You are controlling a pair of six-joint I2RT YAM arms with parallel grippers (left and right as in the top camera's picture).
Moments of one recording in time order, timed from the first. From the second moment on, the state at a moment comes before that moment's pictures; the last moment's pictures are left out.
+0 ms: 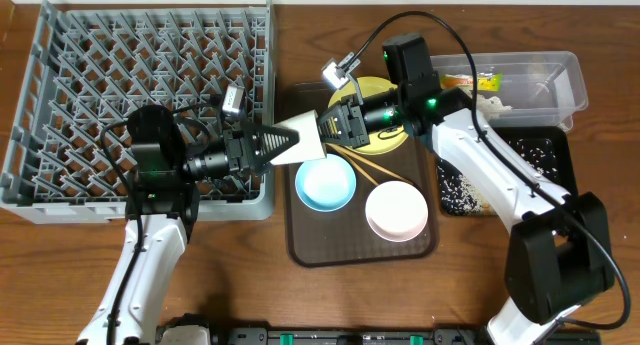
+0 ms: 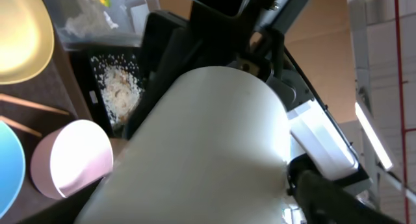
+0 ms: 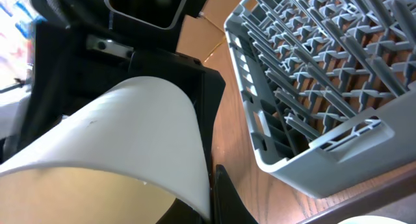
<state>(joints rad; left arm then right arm) 0.03 1.26 0.70 0.33 1.38 -1.09 0.43 1.83 1.40 -0.33 -1.28 0.19</state>
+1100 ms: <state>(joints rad) 0.04 1.26 0.70 0.34 1.35 -1.08 0.42 1.83 1.40 -0.40 -1.24 0.16</state>
